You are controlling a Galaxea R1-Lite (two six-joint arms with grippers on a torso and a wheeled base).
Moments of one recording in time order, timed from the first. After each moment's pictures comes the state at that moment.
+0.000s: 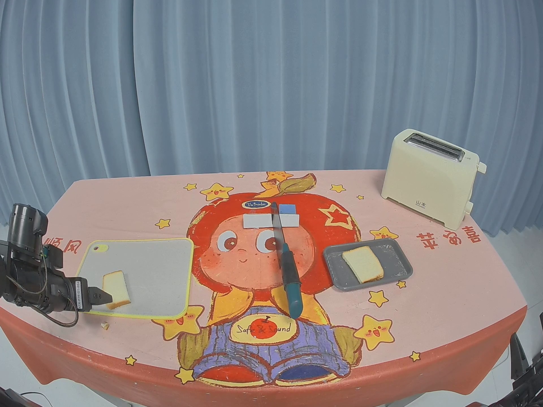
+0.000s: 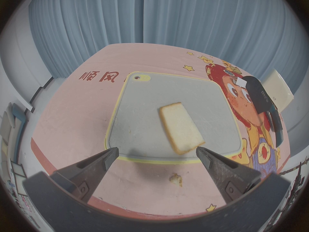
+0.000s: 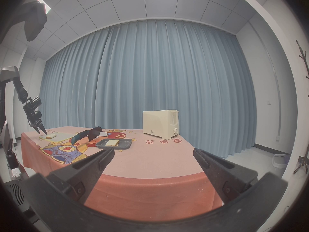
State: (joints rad) left arm 0.06 1.42 -0.66 0.19 -0.01 -0.14; right arm 0.00 0.02 -0.02 0.00 0.01 0.03
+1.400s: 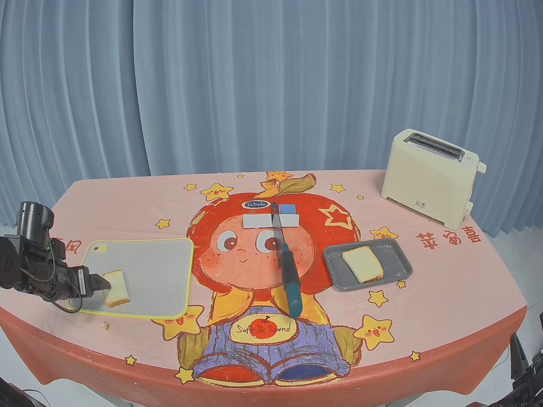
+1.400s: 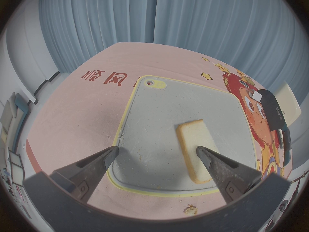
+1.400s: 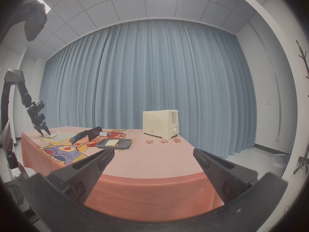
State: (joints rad) left arm 0.15 1.58 -0.68 0.05 -0.01 -0.15; right arm 0.00 0.02 -0.02 0.00 0.01 0.03
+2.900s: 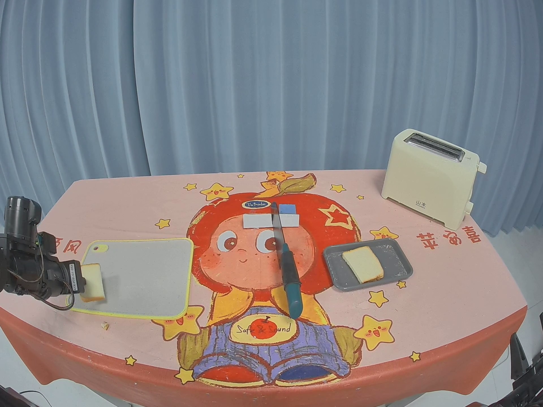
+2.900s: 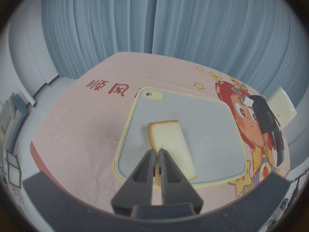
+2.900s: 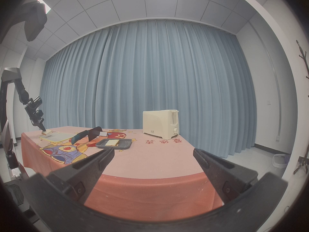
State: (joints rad) left arm 0.14 1.47 -0.67 0.06 -0.03 -0.15; right arm 0.00 0.02 -0.02 0.00 0.01 0.03
